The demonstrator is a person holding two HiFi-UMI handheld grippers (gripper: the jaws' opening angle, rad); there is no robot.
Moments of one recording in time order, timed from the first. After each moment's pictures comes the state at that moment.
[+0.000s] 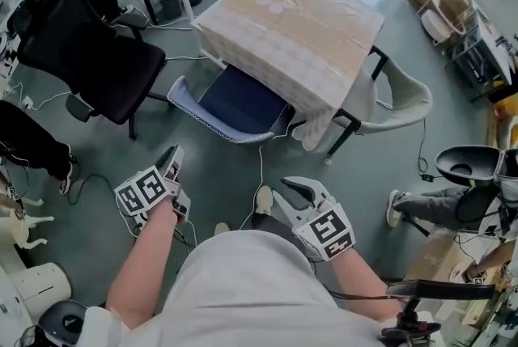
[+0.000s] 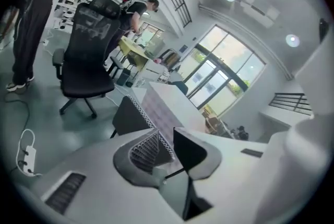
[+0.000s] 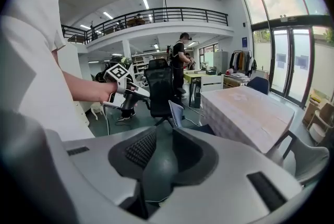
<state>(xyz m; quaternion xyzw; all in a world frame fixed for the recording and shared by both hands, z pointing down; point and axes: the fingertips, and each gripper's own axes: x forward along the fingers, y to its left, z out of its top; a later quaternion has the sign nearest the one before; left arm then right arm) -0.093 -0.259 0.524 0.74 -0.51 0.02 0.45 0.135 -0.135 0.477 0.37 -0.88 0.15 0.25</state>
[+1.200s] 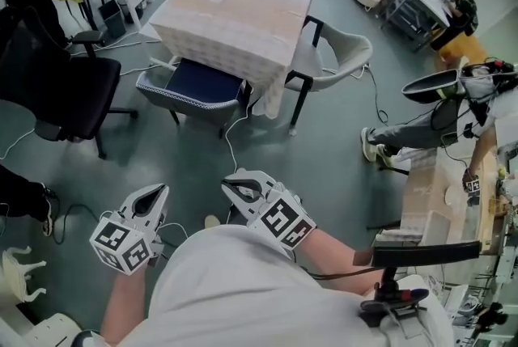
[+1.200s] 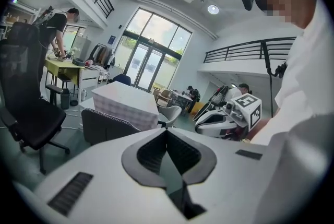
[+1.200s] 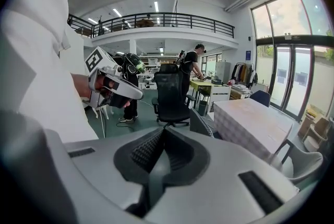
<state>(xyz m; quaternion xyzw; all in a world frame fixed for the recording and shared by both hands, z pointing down) -0.110 -0.055 0.427 0.93 -0.25 0.12 0.24 -0.007 -0.018 0.444 0.38 -0.89 0.09 0.24</state>
